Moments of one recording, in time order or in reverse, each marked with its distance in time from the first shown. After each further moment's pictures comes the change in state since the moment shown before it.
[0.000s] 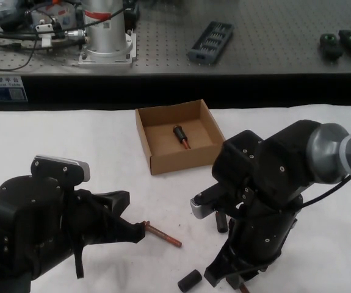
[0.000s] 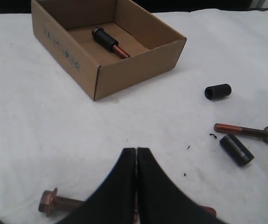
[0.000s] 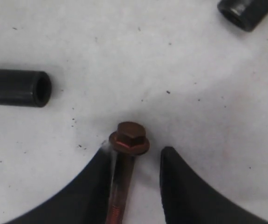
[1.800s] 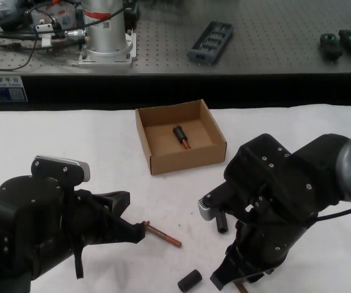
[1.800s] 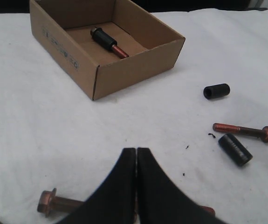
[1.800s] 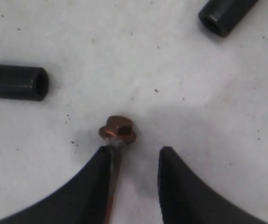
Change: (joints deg) left arm 0.0 0.0 0.0 0.0 0.1 0.0; right arm 0.0 -3.7 7.2 -10.2 3.0 -0.7
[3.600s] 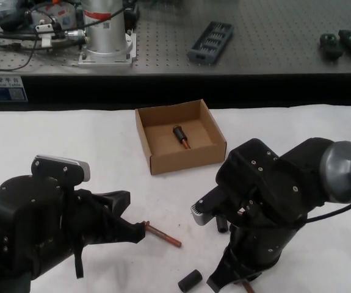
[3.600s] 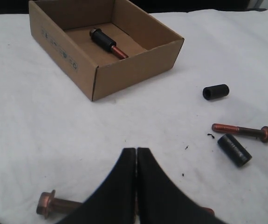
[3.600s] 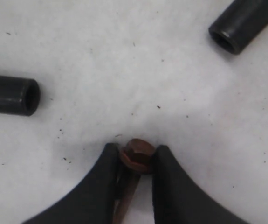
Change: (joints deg) left arm 0.0 -0.1 0.0 0.0 0.0 0.0; right arm 0.4 1.0 -0.7 0.1 1.8 -2.4
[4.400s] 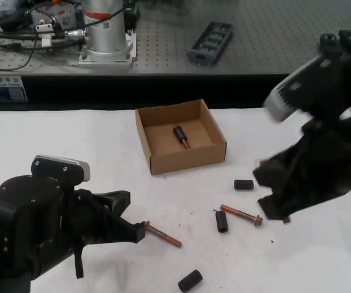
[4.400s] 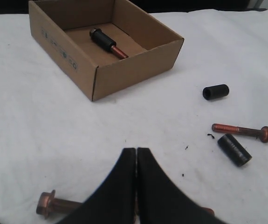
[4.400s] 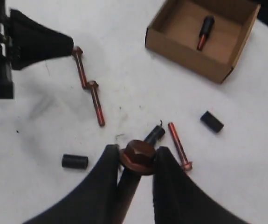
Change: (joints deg) left arm 0.0 0.0 0.0 0.0 0.0 0.0; right arm -0.1 -41.9 1.6 -2.4 -2.0 -1.8
